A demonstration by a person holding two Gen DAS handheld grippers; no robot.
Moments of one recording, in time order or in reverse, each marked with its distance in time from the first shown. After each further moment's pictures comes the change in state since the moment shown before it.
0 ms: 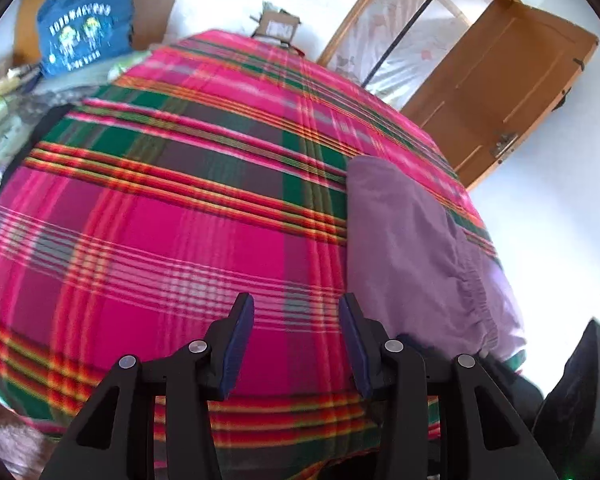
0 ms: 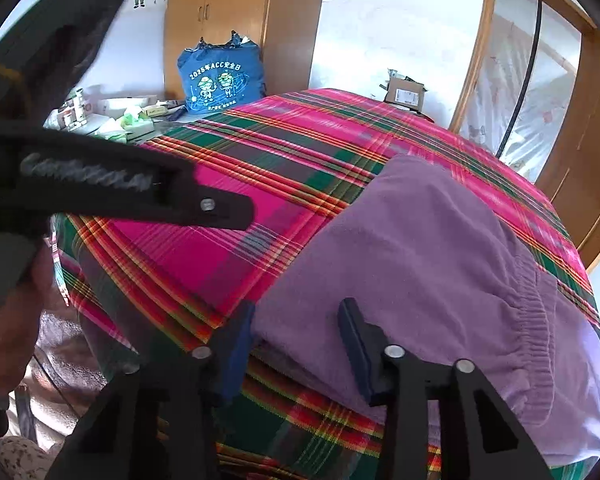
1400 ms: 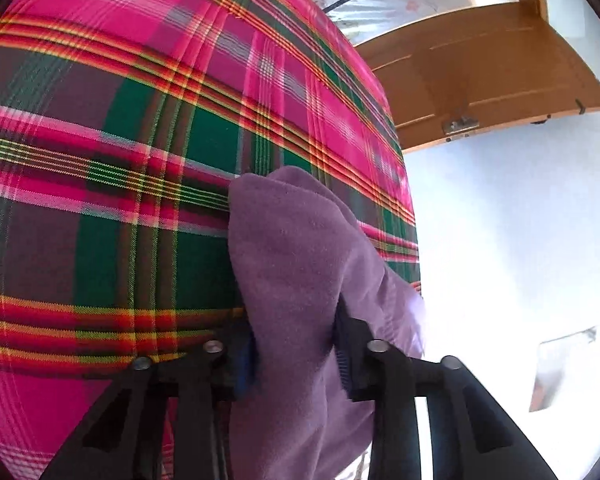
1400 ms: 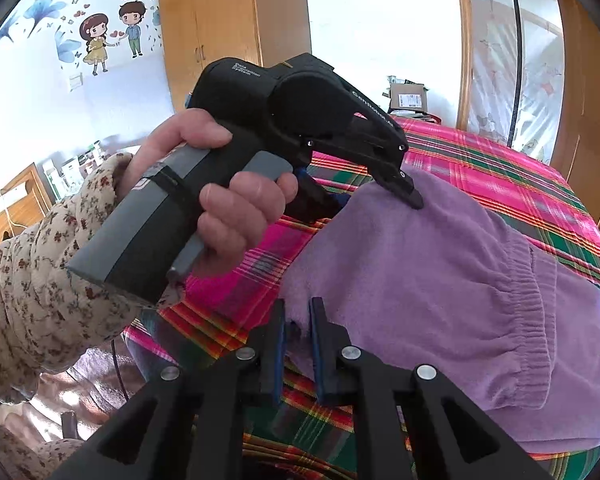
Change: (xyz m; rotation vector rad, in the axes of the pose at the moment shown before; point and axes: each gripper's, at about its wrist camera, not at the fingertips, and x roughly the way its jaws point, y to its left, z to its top) left arm 0.125 -0.027 0.098 -0.183 0.357 -0.343; right arm -0.032 -0.042 -0.004 0.132 -0.078 0.150
